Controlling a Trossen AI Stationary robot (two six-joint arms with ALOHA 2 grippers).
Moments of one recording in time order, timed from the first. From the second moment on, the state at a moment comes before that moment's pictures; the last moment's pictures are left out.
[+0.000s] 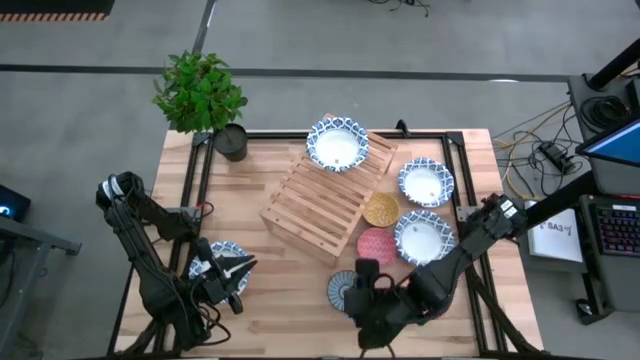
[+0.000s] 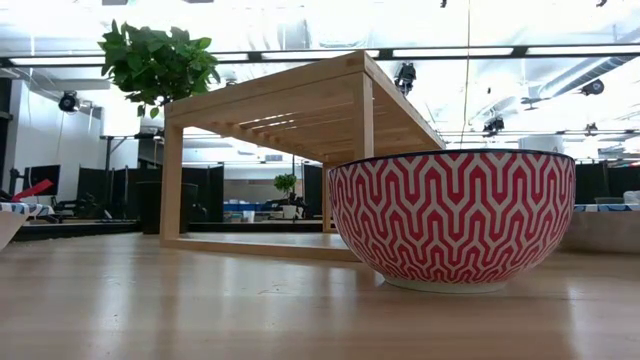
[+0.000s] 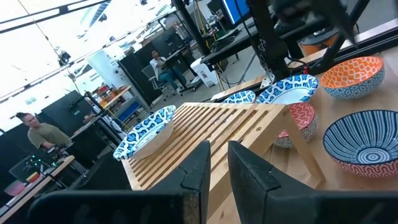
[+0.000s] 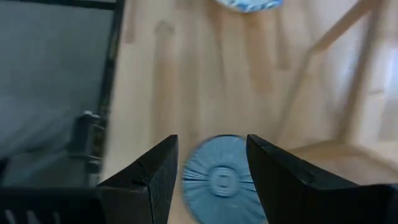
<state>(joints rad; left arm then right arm) -1.04 1.51 1.15 -1.14 -1.51 -0.97 0.65 1.88 1.80 -0.88 0.40 0.51</state>
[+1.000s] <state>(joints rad) -1.03 1.52 1.15 -1.14 -1.51 -0.97 0.64 2.03 1.60 -0.76 0.23 0.58</state>
